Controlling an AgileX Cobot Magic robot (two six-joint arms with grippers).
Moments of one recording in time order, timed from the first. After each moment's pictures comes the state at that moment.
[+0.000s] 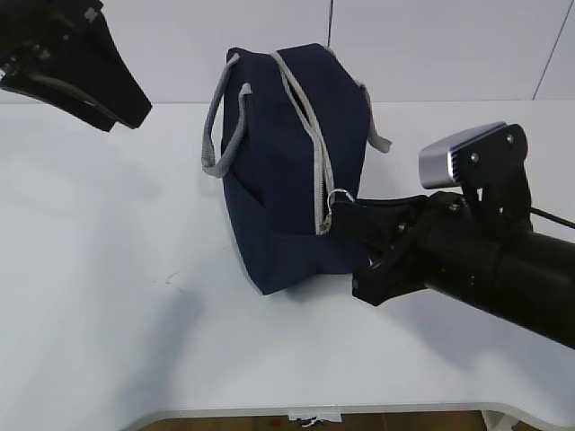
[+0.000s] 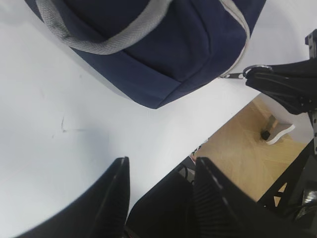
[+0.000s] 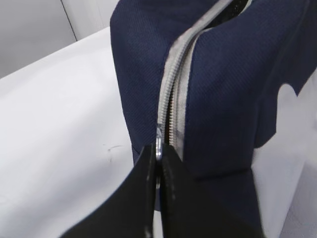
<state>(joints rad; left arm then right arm) -0.31 1.53 -1.47 -0.51 1.24 0.26 0.52 1.46 -0.47 -0.25 -0.66 0.28</state>
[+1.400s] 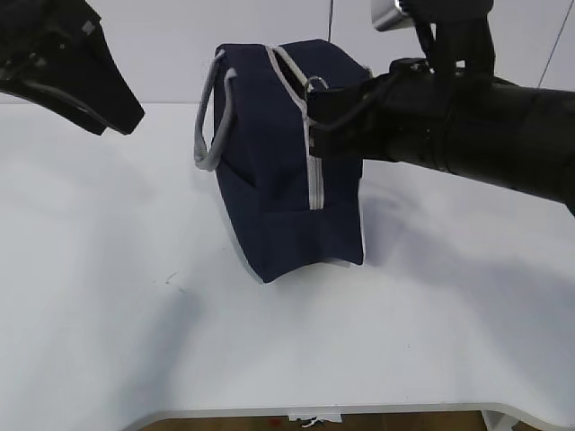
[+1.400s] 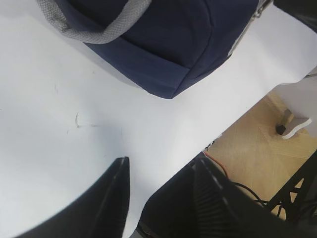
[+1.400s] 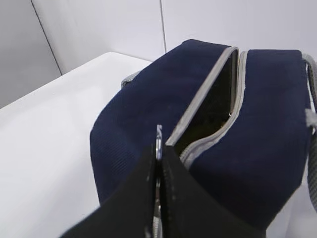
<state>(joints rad) -0.32 1.53 -1.47 -0.46 1.24 0.26 0.52 1.46 -0.83 -0.28 -0.31 0.34</state>
